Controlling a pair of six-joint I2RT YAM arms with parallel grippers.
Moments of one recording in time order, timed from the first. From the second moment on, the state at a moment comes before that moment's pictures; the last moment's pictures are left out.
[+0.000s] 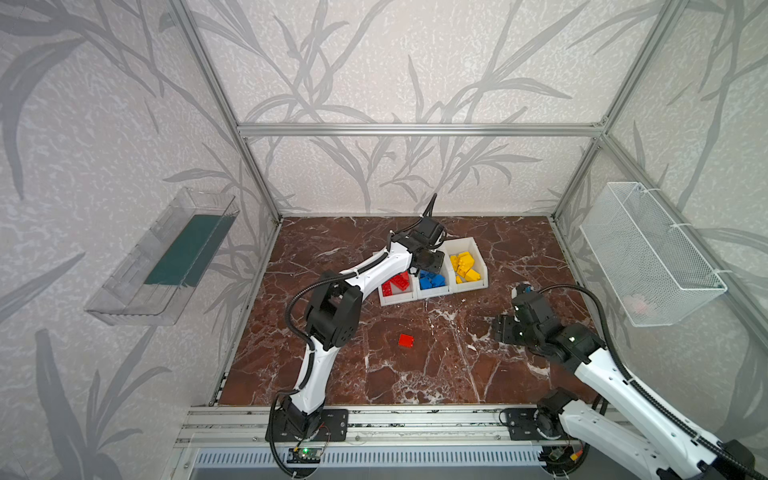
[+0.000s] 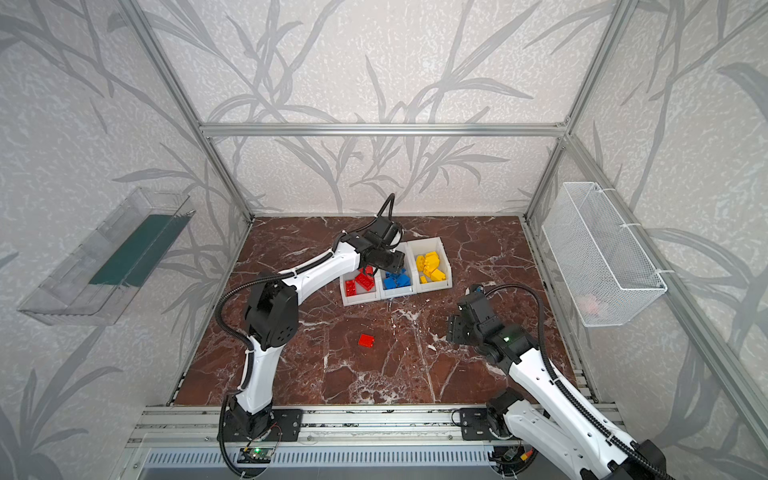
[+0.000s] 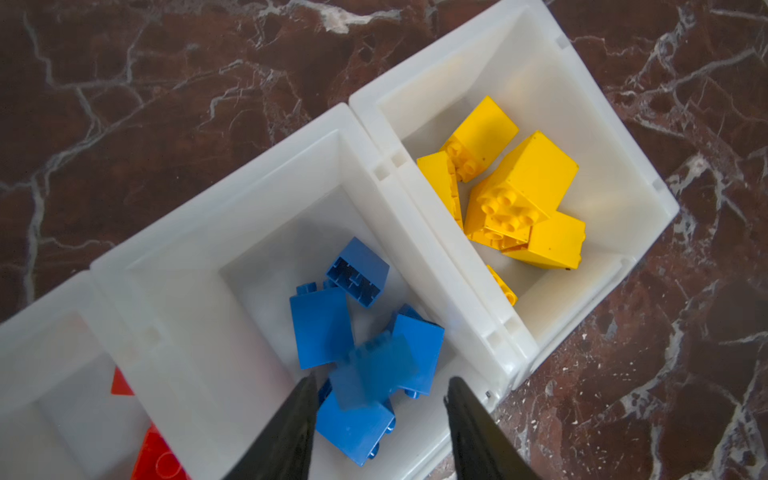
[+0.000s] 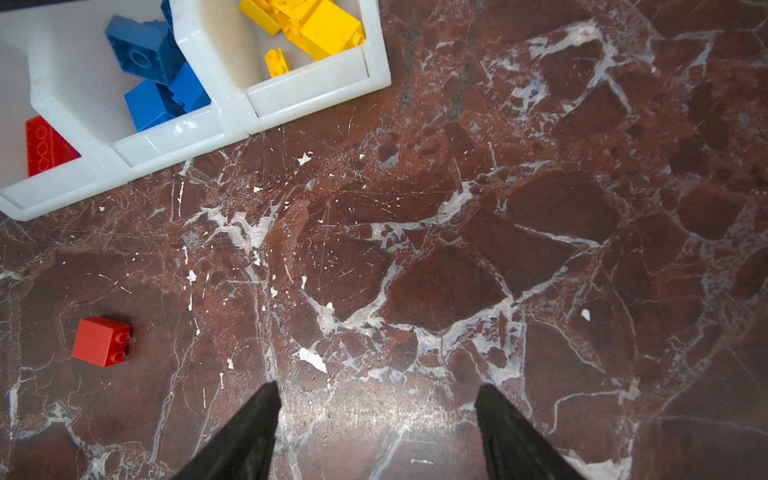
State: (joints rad) left arm -0.65 2.14 1.85 -0.67 0.01 -0.26; right arm 0.50 0.84 0.67 -0.81 0.17 0.57
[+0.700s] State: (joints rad) left arm -0.57 1.89 1.58 -0.54 0.05 -0.31; right arm 0.51 0.91 0.69 -0.78 0.05 0.57
